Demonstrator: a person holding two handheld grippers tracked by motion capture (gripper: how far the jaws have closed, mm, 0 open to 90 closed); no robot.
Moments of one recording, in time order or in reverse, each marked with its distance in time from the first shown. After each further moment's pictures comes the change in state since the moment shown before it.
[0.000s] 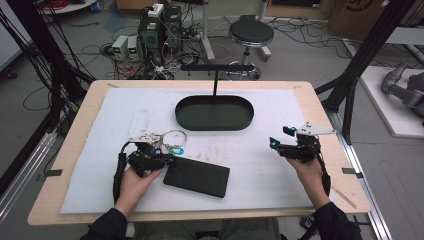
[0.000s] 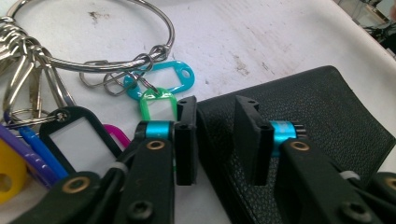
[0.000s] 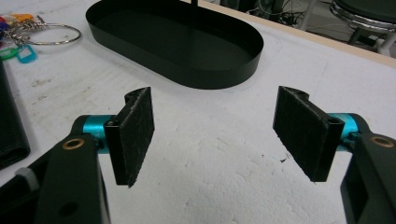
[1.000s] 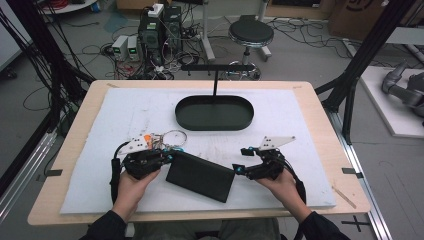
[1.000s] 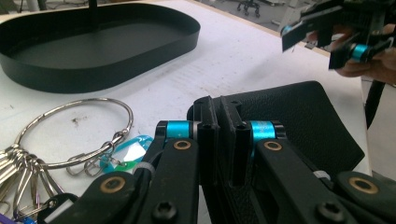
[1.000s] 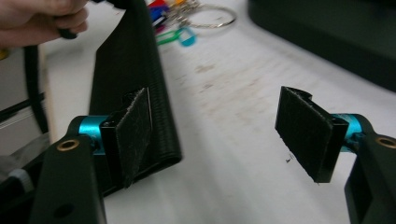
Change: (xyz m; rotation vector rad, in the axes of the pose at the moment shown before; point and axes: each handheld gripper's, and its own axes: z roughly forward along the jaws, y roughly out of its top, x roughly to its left) left arm -0.029 0.001 -0.025 -0.234 -0.052 0.290; right arm 0.089 0.004 0.036 0.102 0.455 -0.025
